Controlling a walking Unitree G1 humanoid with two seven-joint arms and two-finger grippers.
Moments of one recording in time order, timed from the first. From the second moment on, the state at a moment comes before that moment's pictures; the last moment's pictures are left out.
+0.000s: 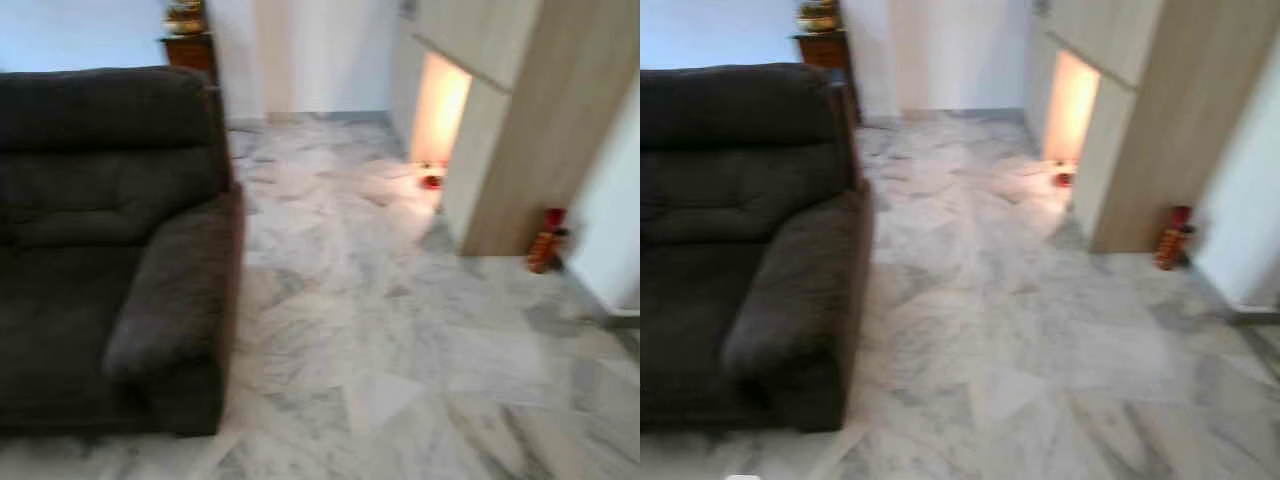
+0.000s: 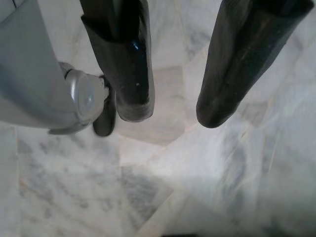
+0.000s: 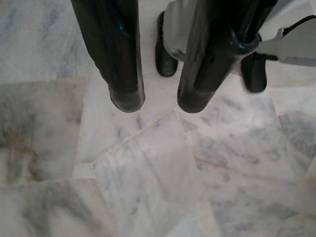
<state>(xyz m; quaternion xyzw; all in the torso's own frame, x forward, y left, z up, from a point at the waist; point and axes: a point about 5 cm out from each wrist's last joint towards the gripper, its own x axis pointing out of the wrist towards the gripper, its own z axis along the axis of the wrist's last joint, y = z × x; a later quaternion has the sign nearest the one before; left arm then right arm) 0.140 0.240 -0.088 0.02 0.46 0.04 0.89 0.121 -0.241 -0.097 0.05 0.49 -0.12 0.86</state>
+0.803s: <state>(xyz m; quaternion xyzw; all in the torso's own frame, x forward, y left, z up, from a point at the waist) 0.145 0.240 -0.086 0.02 0.45 0.04 0.89 0.125 -0.238 -0.096 0.05 0.49 -0.12 0.87</state>
